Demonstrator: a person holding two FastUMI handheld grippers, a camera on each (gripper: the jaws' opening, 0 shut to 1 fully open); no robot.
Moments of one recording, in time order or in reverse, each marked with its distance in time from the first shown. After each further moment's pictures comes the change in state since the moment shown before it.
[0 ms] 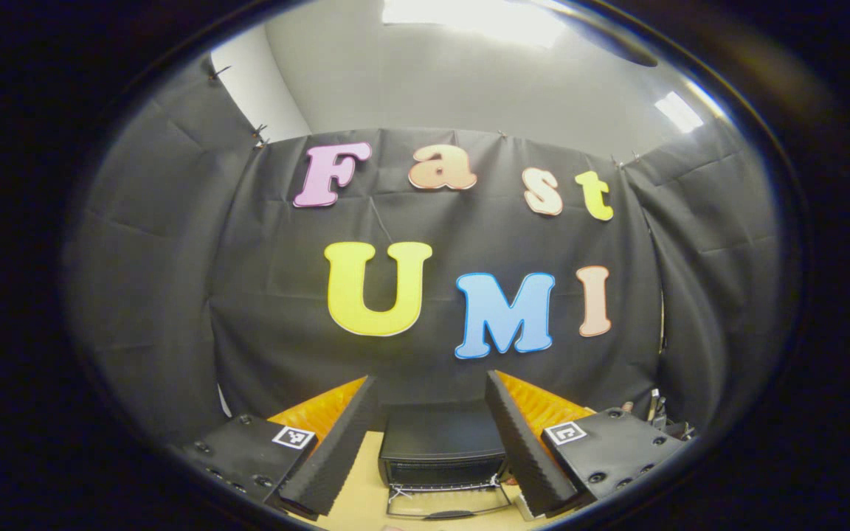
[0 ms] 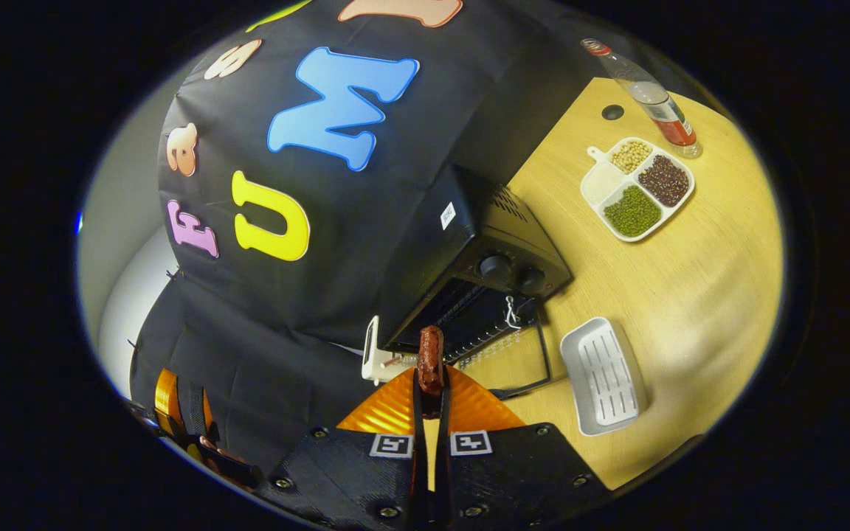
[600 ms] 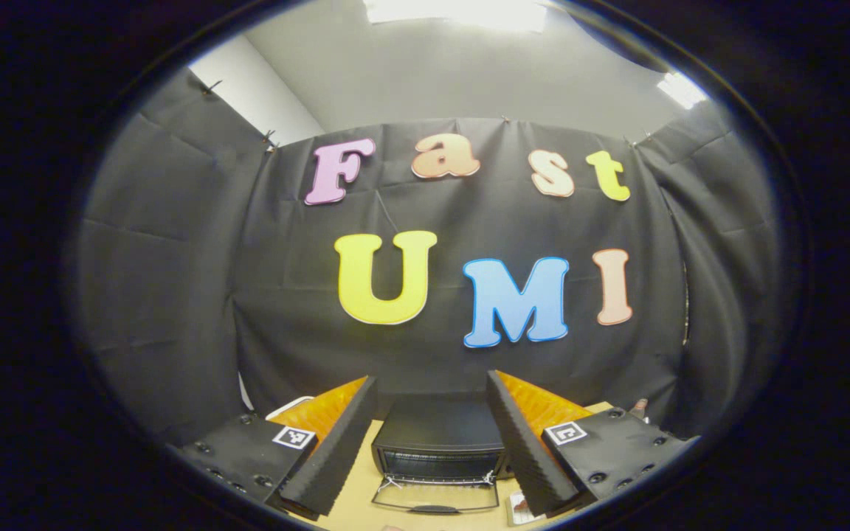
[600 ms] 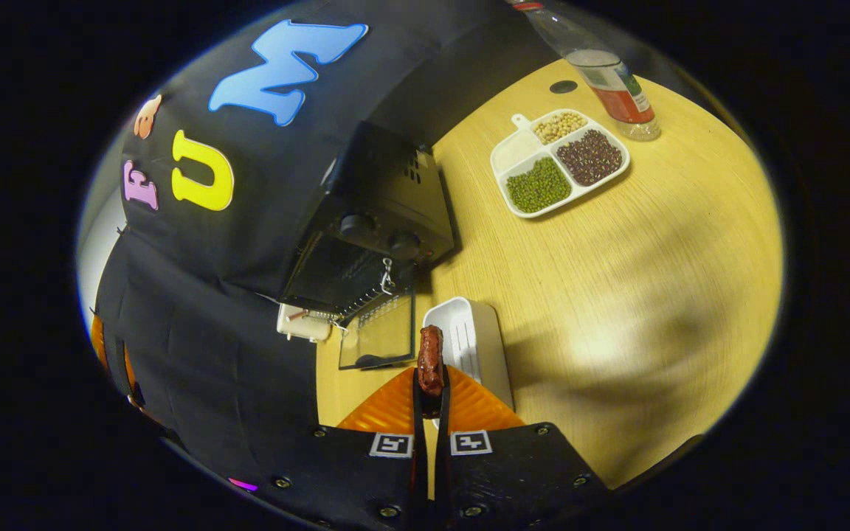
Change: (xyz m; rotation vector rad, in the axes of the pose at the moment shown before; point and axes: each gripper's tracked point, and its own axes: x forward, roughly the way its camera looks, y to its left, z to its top) left arm 0.005 -0.074 -0.016 0.036 0.037 0.094; right arm -0.044 -0.124 -0.004 -0.083 0.193 -0.206
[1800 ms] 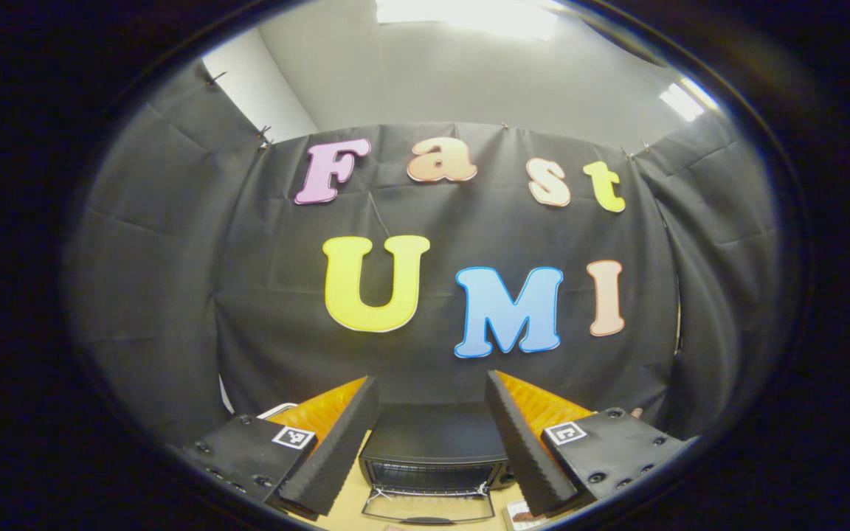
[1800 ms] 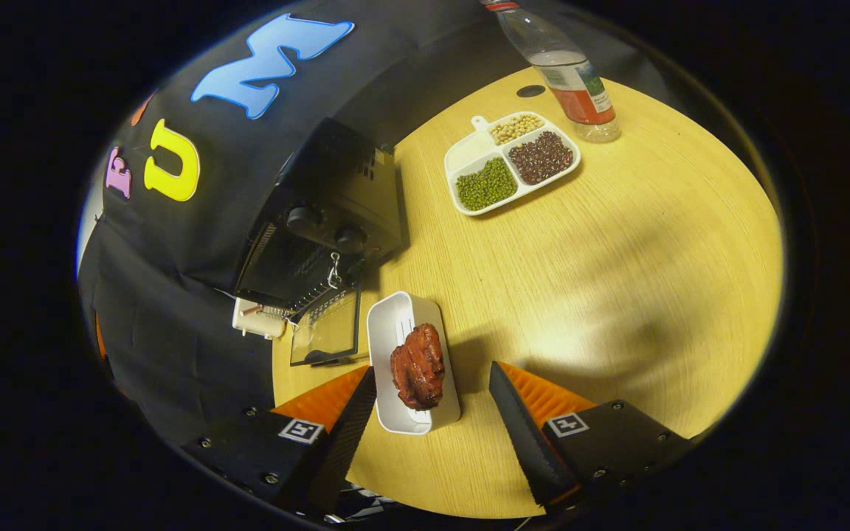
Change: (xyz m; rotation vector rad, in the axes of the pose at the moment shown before) left arm 0.026 0.006 -0.003 -0.013 -0.018 -0.012; right arm 0.007 -0.072 -0.017 -0.052 0.040 -0.202
